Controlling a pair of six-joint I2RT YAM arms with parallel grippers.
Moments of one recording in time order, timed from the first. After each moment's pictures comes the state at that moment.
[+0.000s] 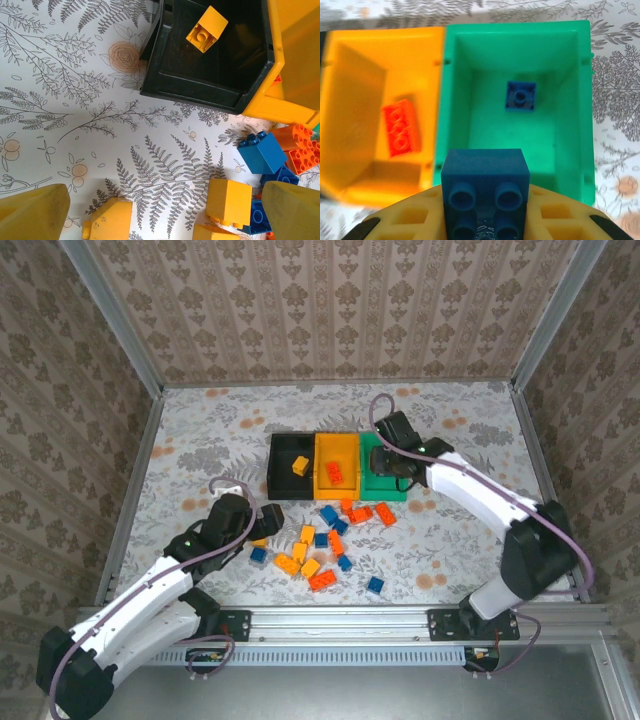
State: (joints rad) left arm -0.67 0.77 0.48 -0.47 -0.16 -0.73; right arm 0.48 1.60 1.23 -0.61 0.18 0.49
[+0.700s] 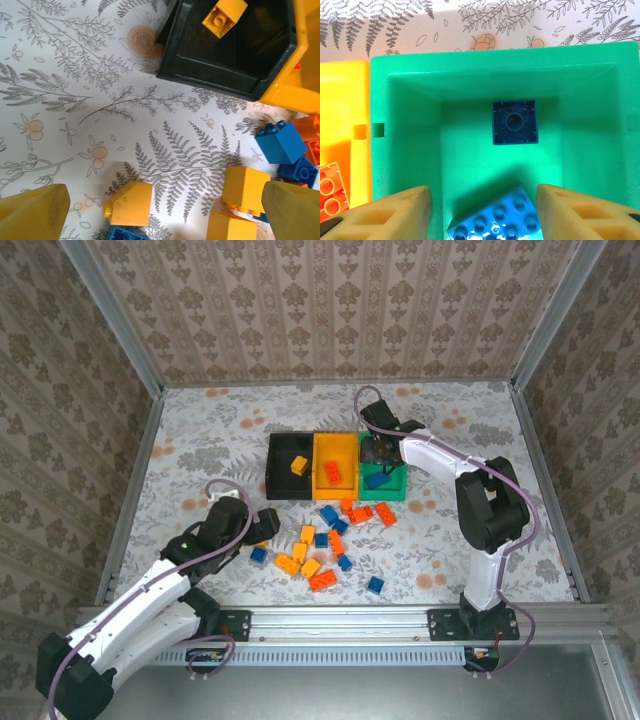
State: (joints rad) left arm -0.66 0.74 0.49 -0.57 -0.17 -0.74; right arm 0.44 1.90 1.43 -0.60 0.20 0.51
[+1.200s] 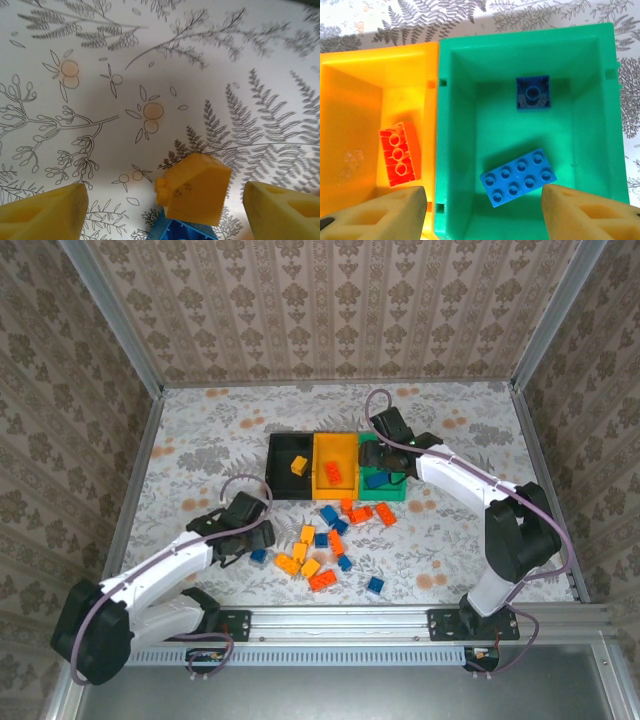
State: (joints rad) left arm -0.64 1.06 0.53 -0.66 -0.19 -0.75; right arm 0.46 1.67 1.24 -0.53 0.15 0.55
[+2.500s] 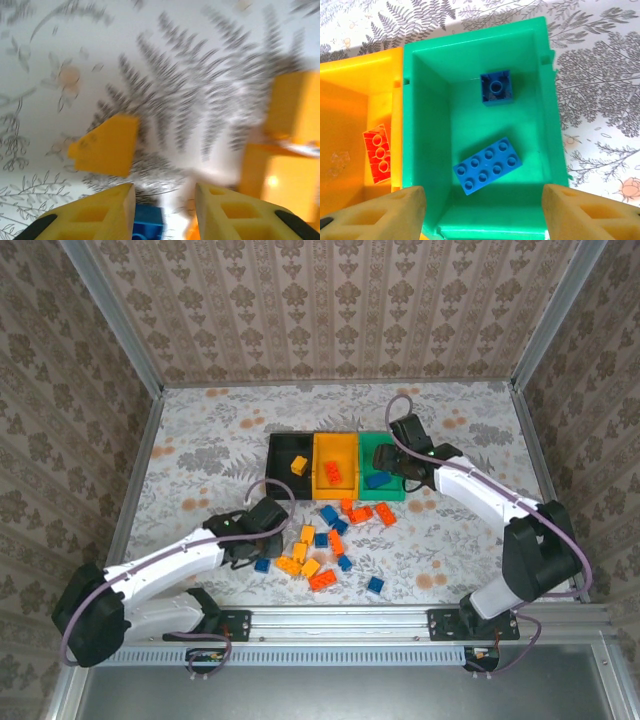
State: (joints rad) left arm -0.86 1.11 0.66 -0.73 -0.17 -0.76; right arm 0.41 1.51 1.09 -0.48 0.14 0.58
